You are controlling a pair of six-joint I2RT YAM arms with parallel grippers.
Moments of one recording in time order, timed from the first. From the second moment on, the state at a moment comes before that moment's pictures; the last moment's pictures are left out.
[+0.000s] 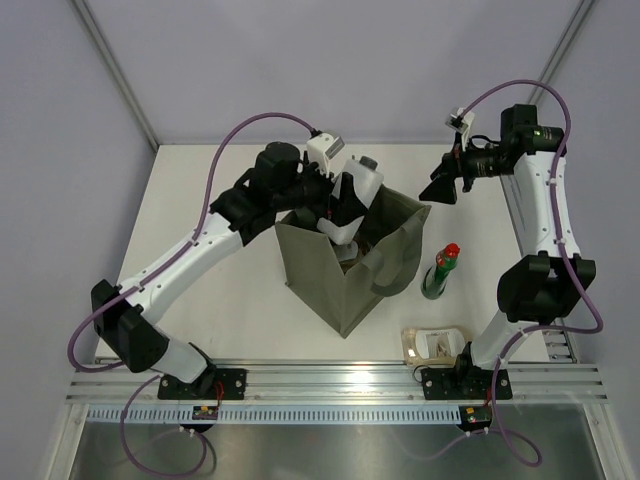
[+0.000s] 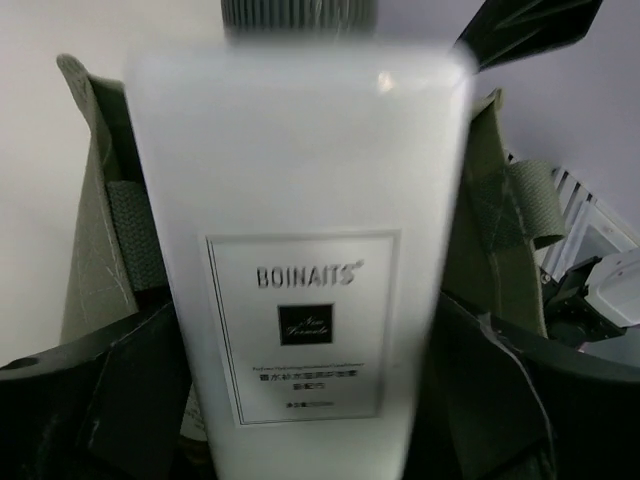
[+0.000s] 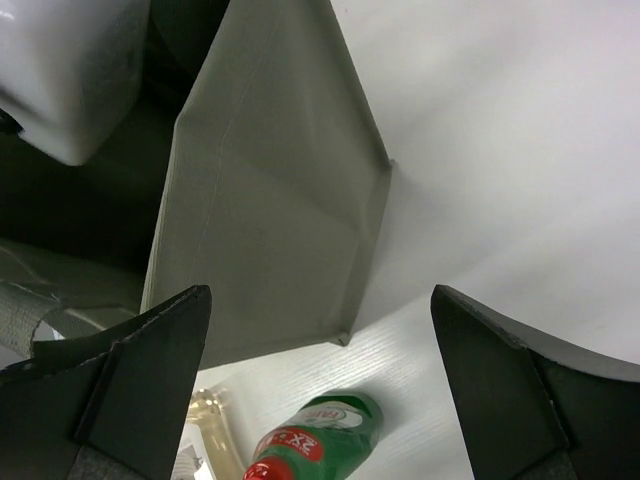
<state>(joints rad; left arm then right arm) -0.70 1.48 1.47 -0.36 0.35 -0.24 -0.11 1.74 1.90 -1.30 -1.05 -0.78</state>
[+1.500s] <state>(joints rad) -0.69 0.73 1.05 -0.37 -0.09 -0.21 0.03 1.45 1.57 -1.34 -0.63 -1.14</state>
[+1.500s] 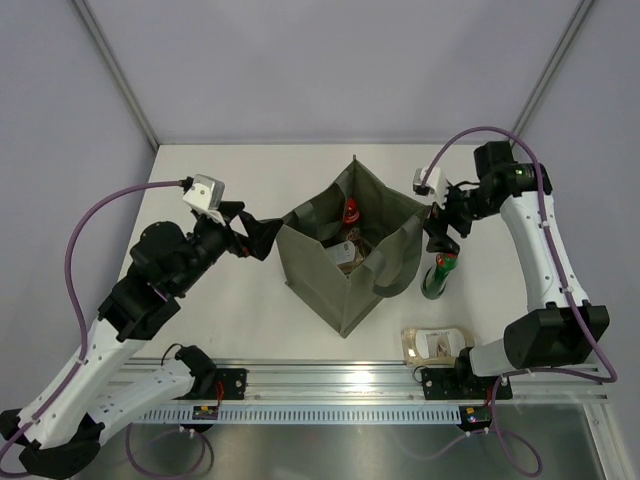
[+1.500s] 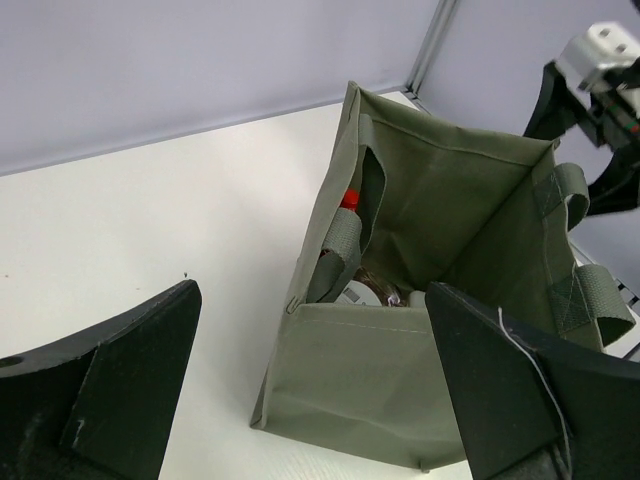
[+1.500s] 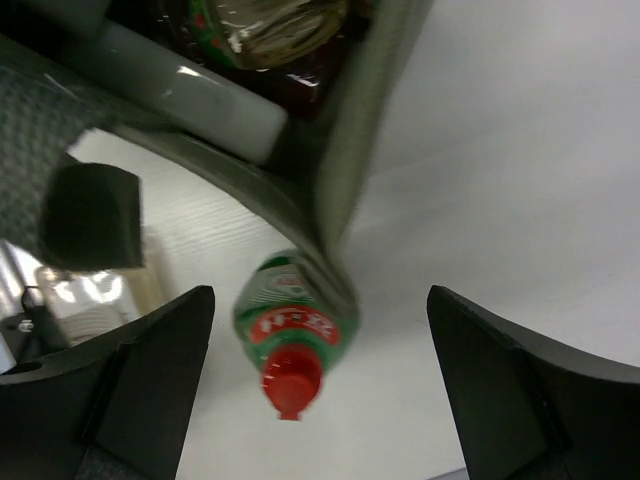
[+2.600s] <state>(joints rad) -0.69 0.74 1.02 -0.37 -0.11 -0.21 0.14 1.11 1.10 -0.93 0.02 0.03</state>
